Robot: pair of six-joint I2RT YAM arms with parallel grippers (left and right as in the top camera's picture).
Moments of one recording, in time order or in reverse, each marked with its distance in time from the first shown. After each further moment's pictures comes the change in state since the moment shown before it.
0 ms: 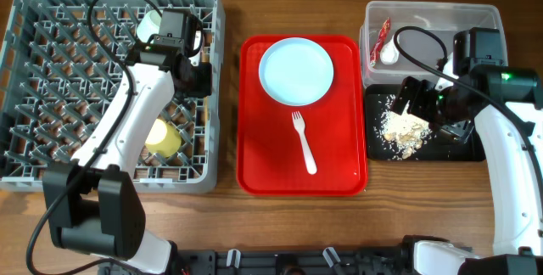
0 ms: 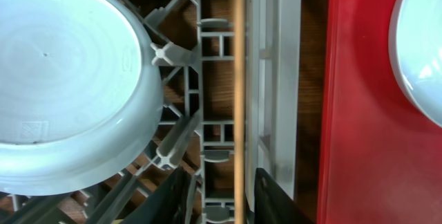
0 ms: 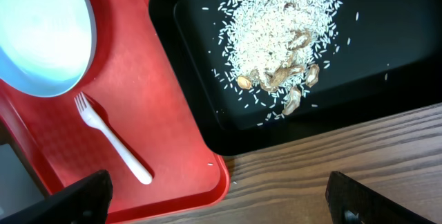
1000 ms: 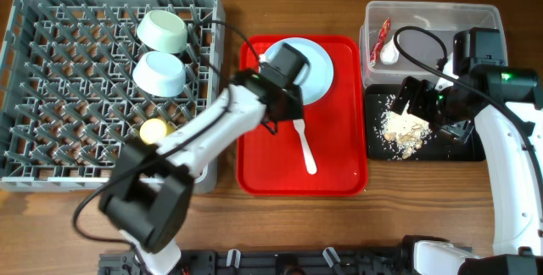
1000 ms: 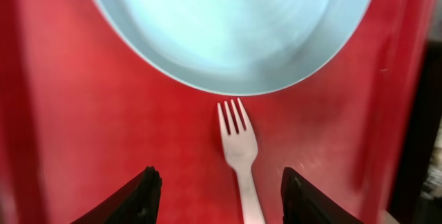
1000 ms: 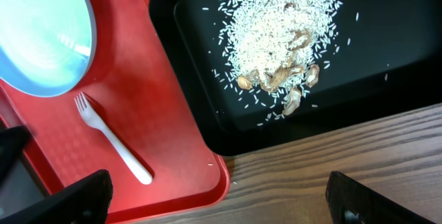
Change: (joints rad) left arm -0.475 0.136 0.002 0.172 0.093 -0.578; right arm 0.000 0.000 0.000 0.000 0.000 0.000
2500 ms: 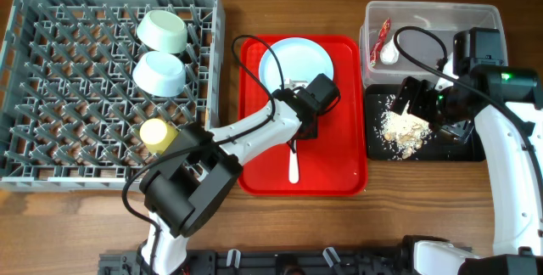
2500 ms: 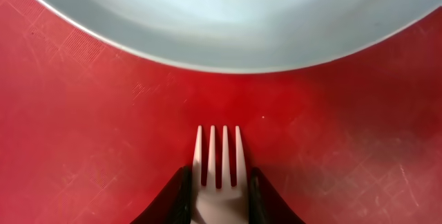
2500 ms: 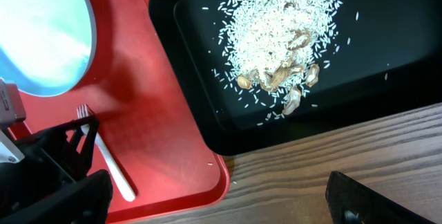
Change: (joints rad) left arm -0.151 0.179 0.008 0.026 -0.201 -0.044; right arm 0.000 0.000 0.000 -0.001 0.000 0.000
